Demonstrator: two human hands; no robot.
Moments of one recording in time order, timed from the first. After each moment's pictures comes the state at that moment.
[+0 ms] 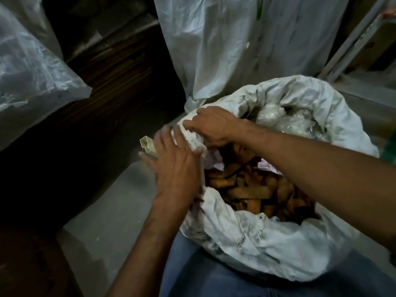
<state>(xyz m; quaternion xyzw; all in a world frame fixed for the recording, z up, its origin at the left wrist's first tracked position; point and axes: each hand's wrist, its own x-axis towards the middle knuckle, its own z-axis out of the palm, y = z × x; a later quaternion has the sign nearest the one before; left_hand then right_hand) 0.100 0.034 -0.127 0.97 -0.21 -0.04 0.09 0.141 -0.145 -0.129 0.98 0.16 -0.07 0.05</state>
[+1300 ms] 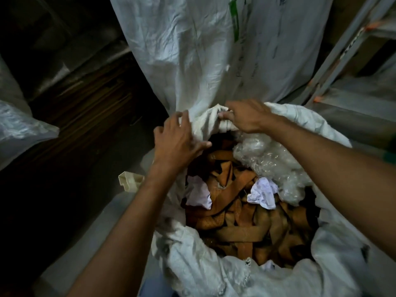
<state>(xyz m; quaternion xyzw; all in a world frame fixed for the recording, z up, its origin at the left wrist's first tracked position) 0.220 -0.079 -0.144 0.92 -0.38 -0.05 0.06 0.156 -0.311 -0.133 0.98 -0.15 -0.07 -0.12</state>
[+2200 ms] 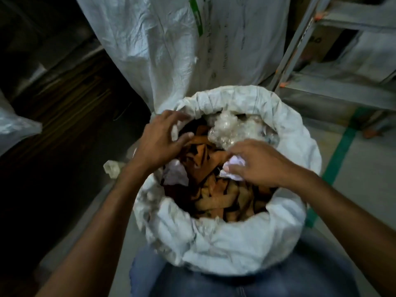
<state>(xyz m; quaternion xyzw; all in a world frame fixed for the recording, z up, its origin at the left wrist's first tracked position) 0.164 -0.056 -0.093 0.84 -0.46 -0.12 0.26 -0.047 -0.237 -0.093 0.95 -0.15 -0.05 -0.26</state>
